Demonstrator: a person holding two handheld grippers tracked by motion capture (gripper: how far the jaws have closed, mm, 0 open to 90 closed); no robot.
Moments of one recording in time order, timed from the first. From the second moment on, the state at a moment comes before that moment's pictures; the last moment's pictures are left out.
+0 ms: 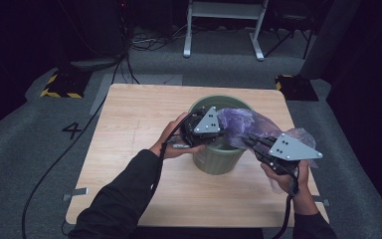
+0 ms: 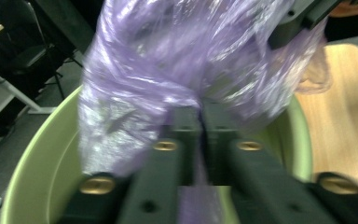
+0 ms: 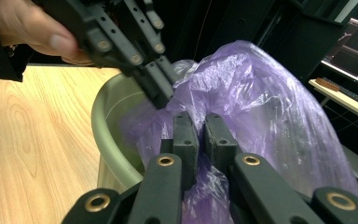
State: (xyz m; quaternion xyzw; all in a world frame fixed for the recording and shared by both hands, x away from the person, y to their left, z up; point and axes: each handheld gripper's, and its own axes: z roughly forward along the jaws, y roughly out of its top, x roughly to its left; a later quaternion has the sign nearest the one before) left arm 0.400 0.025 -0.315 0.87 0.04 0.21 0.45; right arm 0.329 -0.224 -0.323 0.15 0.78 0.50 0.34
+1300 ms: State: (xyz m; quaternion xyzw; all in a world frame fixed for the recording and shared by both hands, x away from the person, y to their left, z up) left arm 0.437 0.062 -0.332 0.86 0.11 0.18 0.46; right arm 0.307 -0.280 -0.362 0.22 0.77 0.47 0.38
